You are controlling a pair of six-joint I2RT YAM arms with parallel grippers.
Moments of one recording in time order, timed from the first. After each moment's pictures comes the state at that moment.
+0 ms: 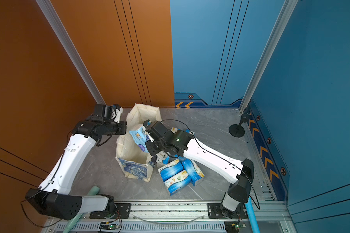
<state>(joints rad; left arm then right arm) -0.16 1.33 1.49 -1.00 0.04 -0.16 1.04 1.66 1.75 -0.86 0.06 0.32</state>
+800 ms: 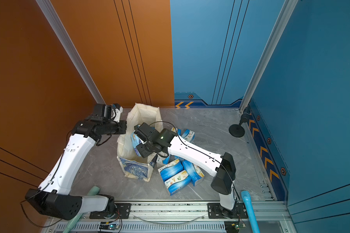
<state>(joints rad) -0.16 1.34 1.50 -0.99 0.06 -0.16 1.06 1.87 1.92 -0.95 0.05 0.30</state>
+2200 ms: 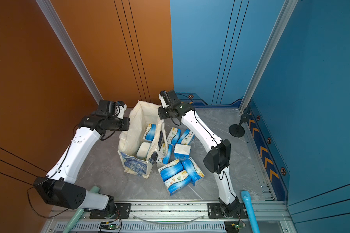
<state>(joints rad) -0.16 1.45 1.56 -0.97 0.06 -0.12 0.62 2.13 2.29 -0.87 -0.08 0.24</state>
